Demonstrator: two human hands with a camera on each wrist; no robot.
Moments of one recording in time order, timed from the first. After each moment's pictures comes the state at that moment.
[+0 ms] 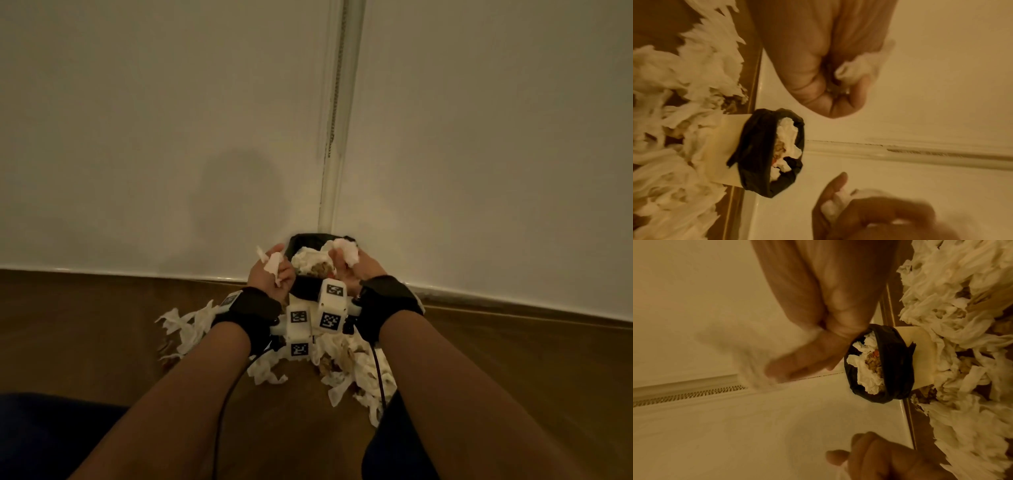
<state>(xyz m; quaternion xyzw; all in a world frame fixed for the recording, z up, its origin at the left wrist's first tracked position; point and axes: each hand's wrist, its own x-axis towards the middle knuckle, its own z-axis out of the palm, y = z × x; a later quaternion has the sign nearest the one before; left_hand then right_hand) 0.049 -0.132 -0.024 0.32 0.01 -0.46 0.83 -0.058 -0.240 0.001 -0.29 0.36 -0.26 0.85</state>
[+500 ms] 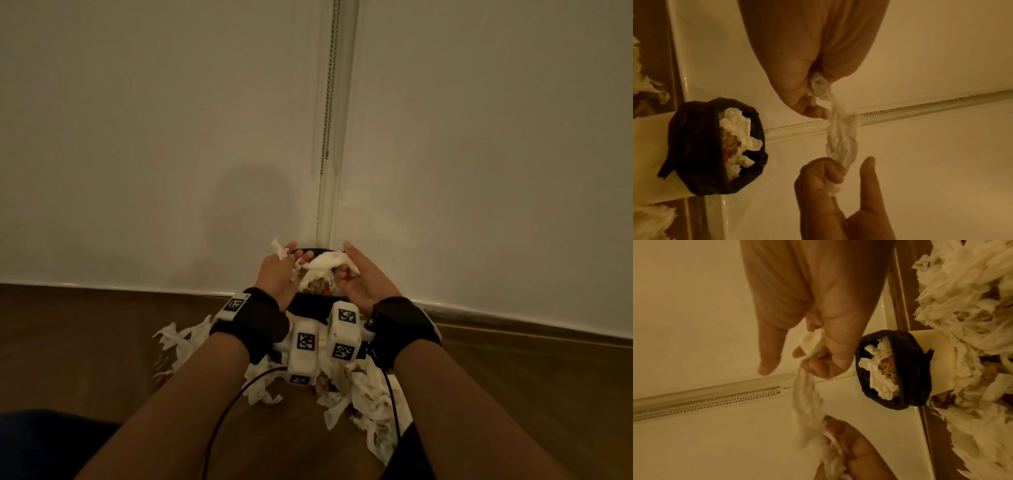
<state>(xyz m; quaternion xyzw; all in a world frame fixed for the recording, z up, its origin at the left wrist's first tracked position) 0.023 -0.146 0.019 0.43 -0.12 -0.38 0.81 -0.084 -0.238 0.019 -0.31 0.24 -0.30 0.87</state>
